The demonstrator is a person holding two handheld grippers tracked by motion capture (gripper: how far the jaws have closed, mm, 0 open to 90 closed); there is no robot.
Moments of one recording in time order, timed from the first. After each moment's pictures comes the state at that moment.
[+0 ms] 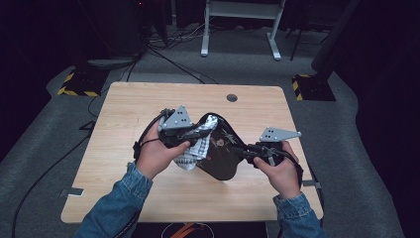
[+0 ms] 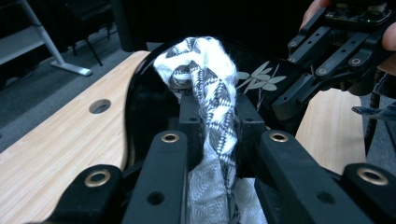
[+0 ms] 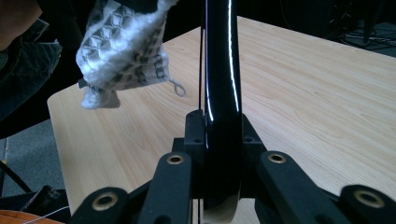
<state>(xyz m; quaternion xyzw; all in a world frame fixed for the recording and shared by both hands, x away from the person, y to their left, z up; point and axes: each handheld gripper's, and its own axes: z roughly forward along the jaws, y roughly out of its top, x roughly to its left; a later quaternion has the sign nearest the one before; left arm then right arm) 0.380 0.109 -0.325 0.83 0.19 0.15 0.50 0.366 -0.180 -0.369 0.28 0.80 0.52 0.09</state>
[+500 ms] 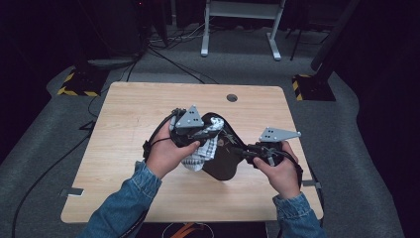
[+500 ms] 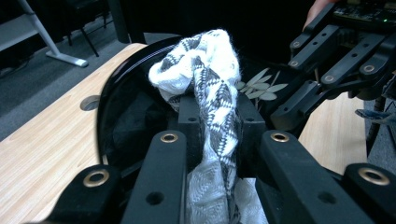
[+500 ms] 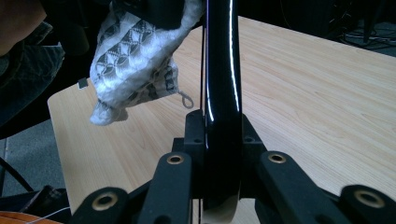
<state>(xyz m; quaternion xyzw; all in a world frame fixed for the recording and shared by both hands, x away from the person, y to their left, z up) 0.380 0.086 -0.323 0.84 0.19 0.15 0.49 0.366 -0.179 -0.369 0.28 0.80 0.52 0.09</state>
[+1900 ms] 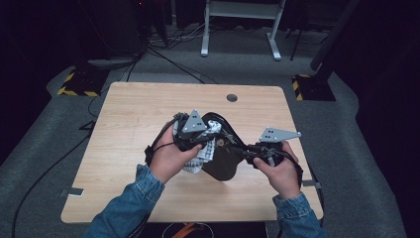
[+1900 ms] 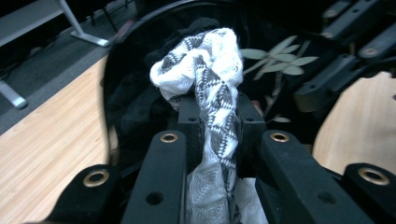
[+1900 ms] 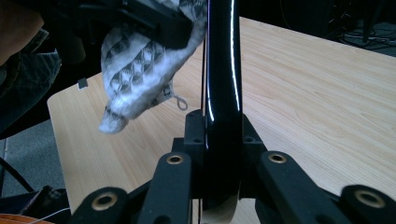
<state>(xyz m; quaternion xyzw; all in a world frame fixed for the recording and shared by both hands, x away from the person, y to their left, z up) 0.371 0.079 -0.333 0.85 0.22 0.18 0.44 0.365 -0.179 -0.369 0.28 0.80 0.52 0.09</state>
